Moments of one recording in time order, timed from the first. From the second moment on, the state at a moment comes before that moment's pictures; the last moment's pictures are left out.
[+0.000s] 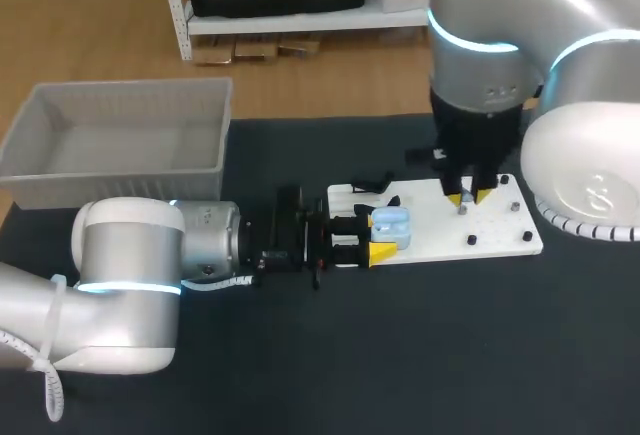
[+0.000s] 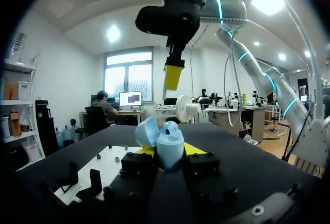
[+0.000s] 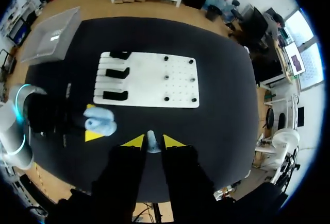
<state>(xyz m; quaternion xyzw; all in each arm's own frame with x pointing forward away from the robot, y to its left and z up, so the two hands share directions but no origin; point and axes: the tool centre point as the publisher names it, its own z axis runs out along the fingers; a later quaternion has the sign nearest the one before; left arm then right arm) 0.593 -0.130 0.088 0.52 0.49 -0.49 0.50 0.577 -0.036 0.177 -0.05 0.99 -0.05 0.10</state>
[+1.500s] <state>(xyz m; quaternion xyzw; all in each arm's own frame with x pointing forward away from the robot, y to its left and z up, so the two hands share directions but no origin) 0.593 -0.130 0.088 0.52 0.49 -0.49 0.50 0.561 0.030 0.182 -0.24 0.96 -0.07 0.07</state>
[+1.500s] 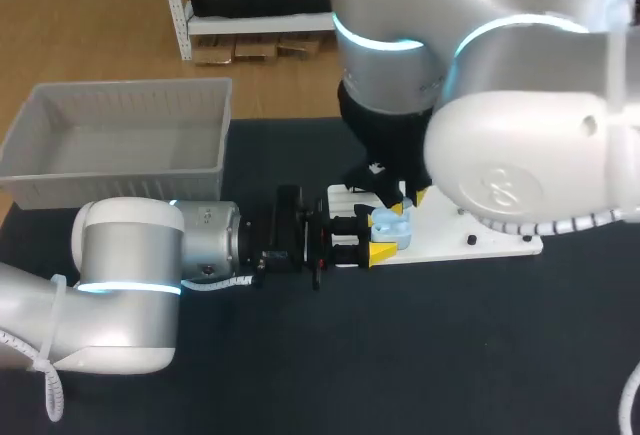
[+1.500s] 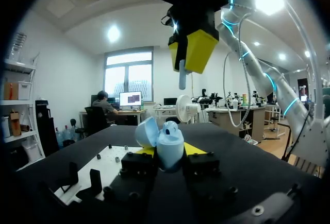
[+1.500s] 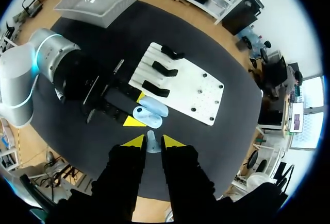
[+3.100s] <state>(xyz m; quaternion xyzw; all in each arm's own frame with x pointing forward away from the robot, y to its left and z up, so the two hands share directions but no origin) 0.593 -0.130 0.088 0.52 0.49 -0.49 0.50 0.577 0.049 0.148 -0.21 0.97 -0.08 0.06</state>
